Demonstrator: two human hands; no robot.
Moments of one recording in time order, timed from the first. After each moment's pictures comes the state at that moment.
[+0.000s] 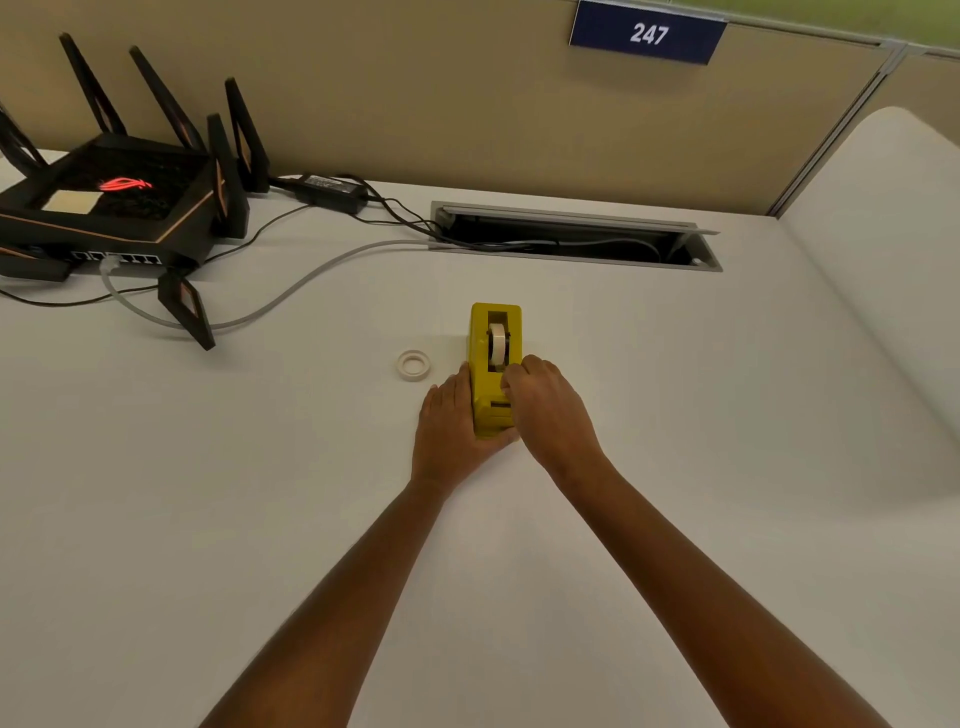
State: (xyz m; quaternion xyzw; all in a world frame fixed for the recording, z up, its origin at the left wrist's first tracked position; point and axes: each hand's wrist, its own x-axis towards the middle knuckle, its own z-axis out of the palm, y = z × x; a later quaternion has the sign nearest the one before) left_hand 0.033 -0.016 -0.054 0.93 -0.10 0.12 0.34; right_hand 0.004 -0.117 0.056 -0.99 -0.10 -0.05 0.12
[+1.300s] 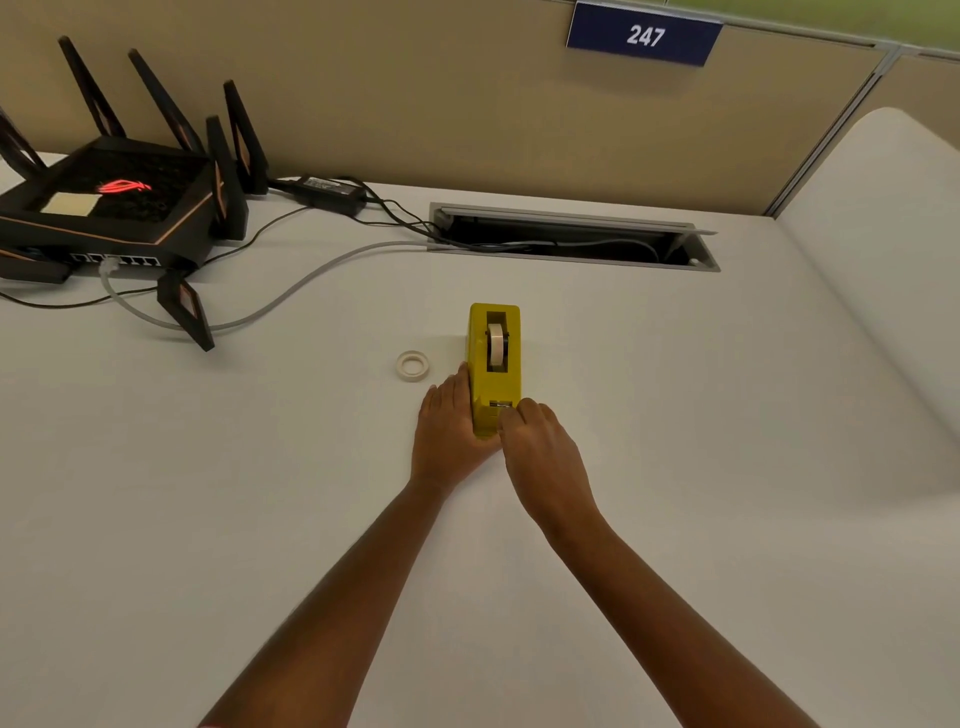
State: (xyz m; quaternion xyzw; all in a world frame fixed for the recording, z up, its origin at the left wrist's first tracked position) left_hand 0.026 -0.015 -0.043 0.92 -0.09 0.09 0.36; right_hand -0.027 -0.111 0.014 -0.97 -0.10 -0.23 0.07
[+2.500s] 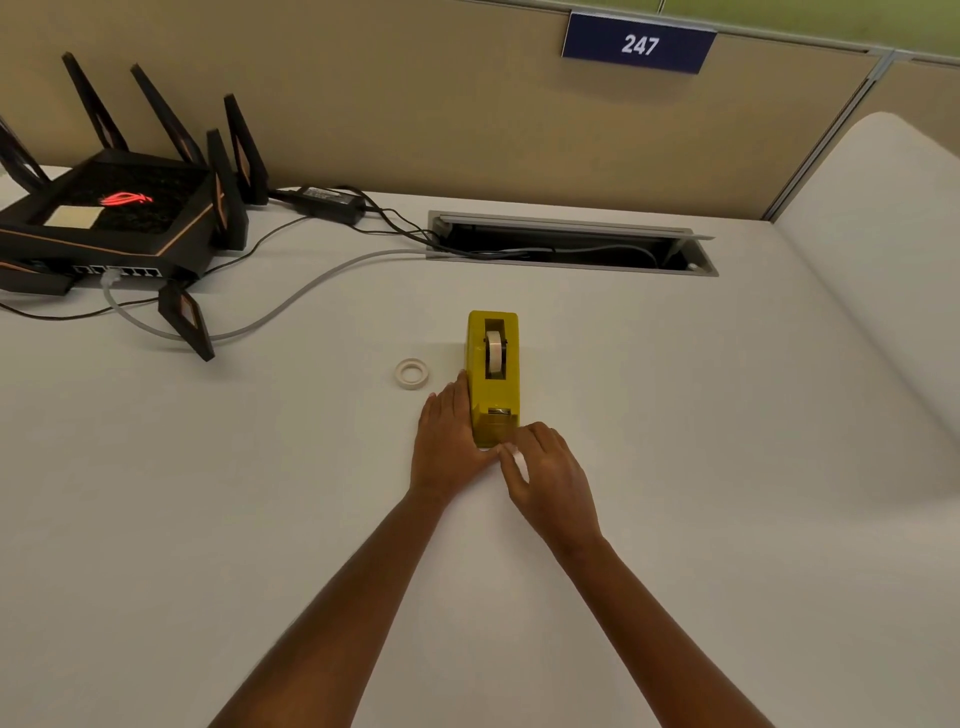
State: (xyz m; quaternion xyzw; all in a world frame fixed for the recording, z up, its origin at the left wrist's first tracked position) left_hand 0.026 -0.013 -0.042 0.93 -0.09 0.03 0.37; right_hand -0.034 -0.128 -0.017 -0.94 -0.10 -0.26 0.20
